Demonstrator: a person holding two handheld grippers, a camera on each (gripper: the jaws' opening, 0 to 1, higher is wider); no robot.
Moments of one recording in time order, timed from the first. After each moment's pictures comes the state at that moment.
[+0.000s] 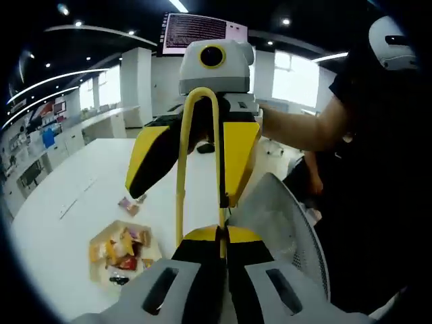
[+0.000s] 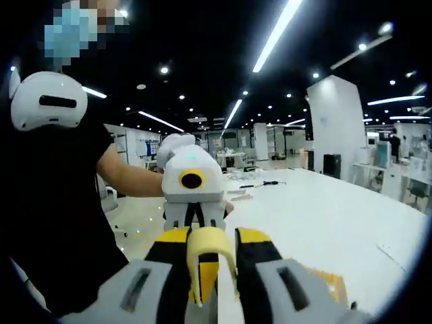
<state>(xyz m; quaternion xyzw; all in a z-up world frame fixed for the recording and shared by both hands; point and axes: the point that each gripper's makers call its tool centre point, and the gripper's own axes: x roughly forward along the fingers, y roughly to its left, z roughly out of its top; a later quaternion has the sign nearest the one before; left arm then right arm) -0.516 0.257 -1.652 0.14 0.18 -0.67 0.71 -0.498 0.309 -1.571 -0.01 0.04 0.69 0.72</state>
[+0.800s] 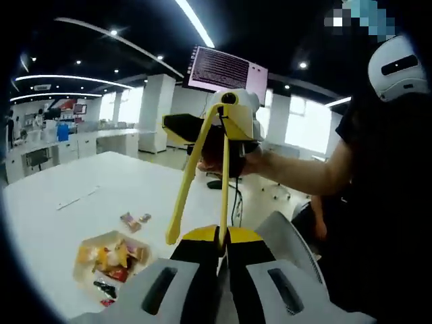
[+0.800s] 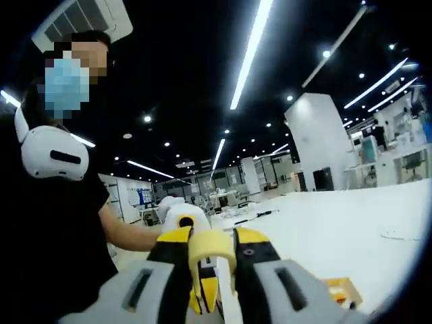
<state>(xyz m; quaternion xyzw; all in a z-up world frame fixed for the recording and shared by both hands) -0.504 0.255 -1.633 0.01 0.13 -0.65 0.75 -0.477 0.277 -1.548 0.12 0.00 0.66 0.74</state>
